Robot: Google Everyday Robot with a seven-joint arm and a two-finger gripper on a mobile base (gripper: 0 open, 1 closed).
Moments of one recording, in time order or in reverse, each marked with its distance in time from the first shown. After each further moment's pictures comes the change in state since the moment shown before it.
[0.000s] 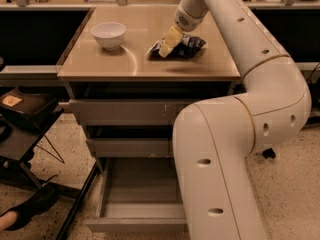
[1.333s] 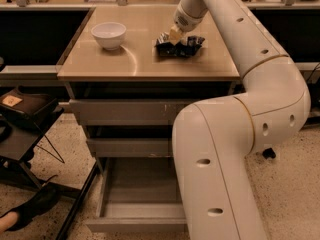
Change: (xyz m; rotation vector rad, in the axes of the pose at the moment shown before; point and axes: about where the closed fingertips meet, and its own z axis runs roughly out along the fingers) arm 0.000 0.000 0.000 0.000 0.000 0.000
